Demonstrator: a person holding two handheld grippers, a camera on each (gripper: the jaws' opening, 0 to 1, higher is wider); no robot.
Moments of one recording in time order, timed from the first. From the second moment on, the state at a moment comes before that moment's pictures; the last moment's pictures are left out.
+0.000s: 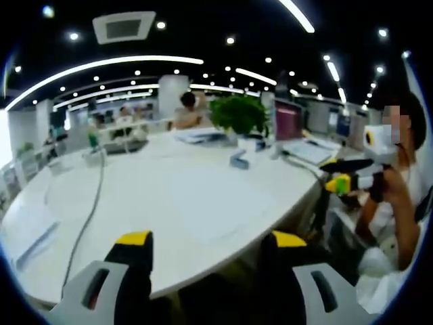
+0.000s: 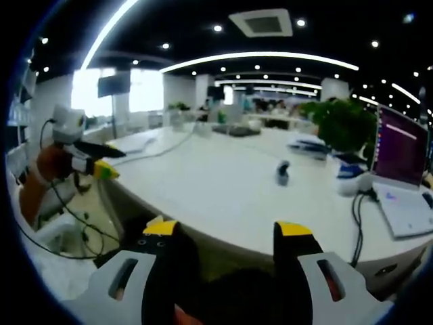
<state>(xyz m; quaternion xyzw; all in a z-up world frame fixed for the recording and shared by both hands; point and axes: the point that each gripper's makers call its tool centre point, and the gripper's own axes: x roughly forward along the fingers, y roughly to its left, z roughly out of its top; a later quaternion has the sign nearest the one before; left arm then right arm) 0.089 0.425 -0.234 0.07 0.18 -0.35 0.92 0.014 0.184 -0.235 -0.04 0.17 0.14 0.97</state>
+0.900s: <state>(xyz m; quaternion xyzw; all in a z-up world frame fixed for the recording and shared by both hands) 0.095 0.411 -0.235 0.08 0.17 -0.35 0.92 0.031 0.191 -0.235 -0.04 0.17 0.15 0.97</state>
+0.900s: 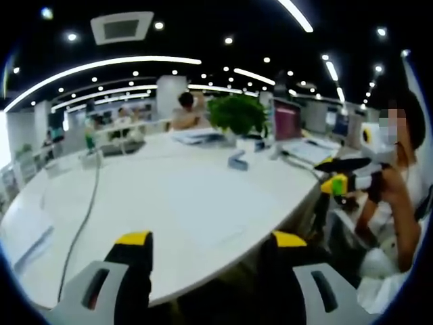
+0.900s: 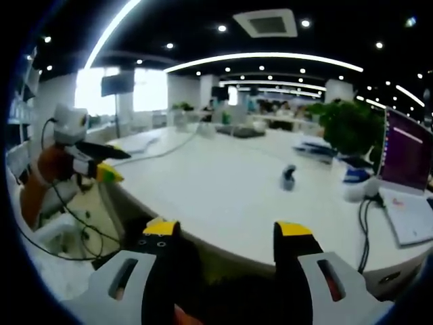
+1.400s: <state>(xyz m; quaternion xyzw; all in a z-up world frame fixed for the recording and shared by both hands) 0.100 0.408 -0.240 0.08 0.18 -0.35 0.91 0.043 0.185 -0.238 -0.03 0.16 0.15 0.98</state>
